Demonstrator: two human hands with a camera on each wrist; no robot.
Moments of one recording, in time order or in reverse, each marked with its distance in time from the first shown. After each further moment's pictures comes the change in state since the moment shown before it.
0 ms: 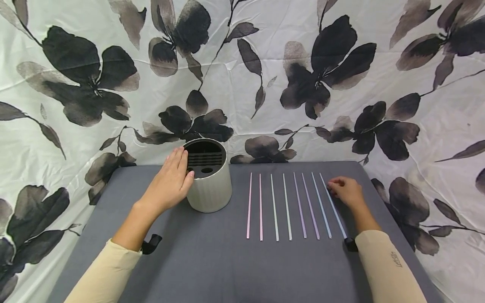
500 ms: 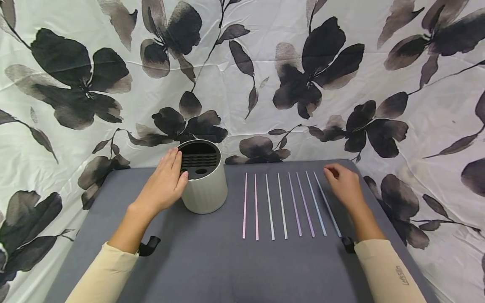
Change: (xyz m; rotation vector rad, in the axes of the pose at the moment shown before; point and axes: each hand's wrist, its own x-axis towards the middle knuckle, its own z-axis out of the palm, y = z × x) left_hand 0.001 0.004 -0.002 -0.064 -0.013 -0.026; right_hand -0.029 -0.063 -0.028 -0.155 0.295 -0.208
